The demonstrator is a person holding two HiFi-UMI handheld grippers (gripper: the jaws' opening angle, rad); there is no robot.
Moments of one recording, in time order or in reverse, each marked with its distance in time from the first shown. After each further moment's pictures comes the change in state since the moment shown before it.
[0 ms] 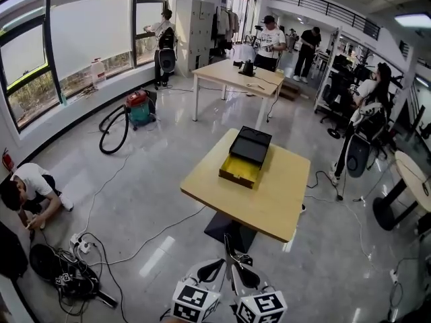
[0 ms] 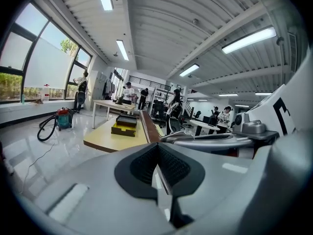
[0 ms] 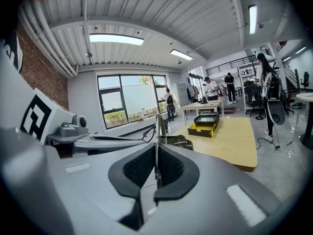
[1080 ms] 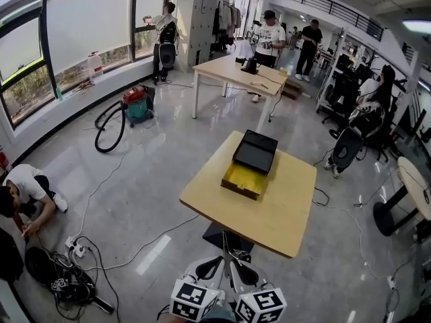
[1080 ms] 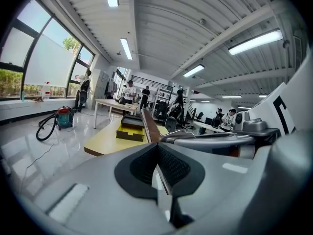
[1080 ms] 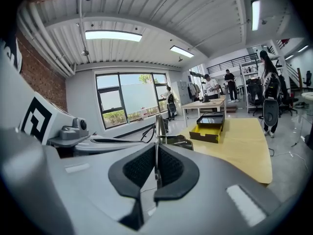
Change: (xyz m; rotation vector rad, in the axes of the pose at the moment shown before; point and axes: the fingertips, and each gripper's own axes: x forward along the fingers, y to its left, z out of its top) left arm 0.155 0.250 0.064 -0.022 0.003 0.011; right arm 0.284 -0.058 0.077 0.004 0.018 0.008
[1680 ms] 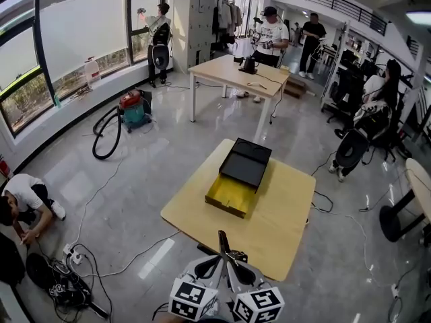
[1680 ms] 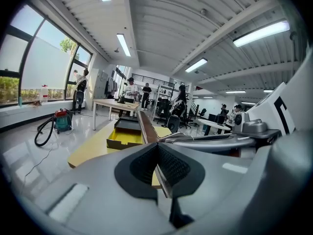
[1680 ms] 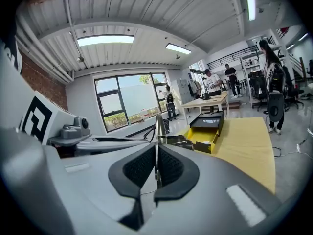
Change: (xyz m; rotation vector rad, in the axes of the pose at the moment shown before) left arm 0.388 -0.042 0.107 0.028 0.031 0.030; right arm 0.100 -0.372 0.106 0.044 0.001 0.058
